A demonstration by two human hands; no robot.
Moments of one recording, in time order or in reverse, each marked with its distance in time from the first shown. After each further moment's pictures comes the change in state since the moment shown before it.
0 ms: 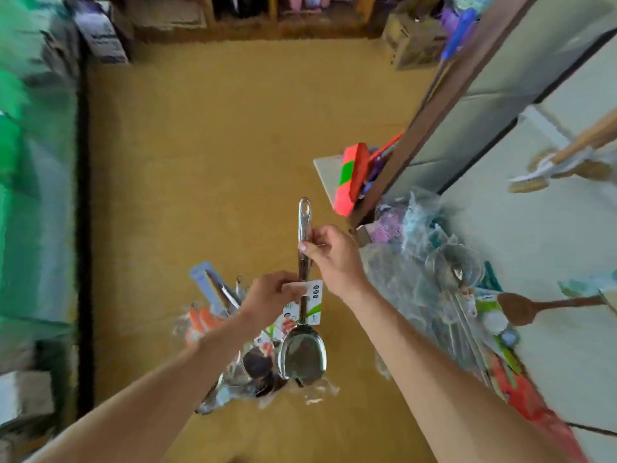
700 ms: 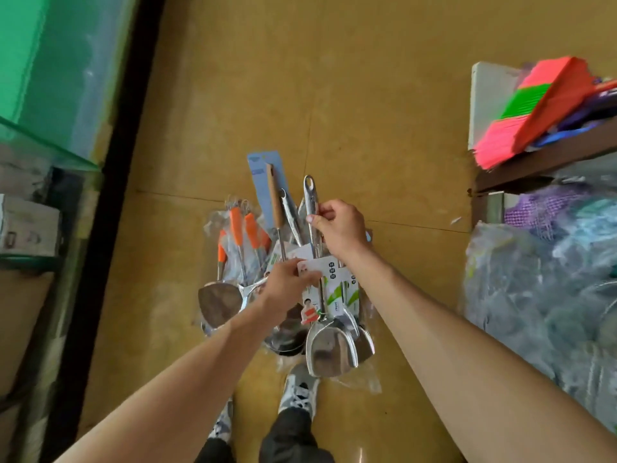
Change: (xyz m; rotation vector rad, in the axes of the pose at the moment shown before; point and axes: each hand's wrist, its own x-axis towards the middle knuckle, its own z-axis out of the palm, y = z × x) left_hand 0.075 -0.274 0.037 -0.499 0.308 -0.532; right_hand 0.087 0.223 0.247 -0.256 -0.457 0.135
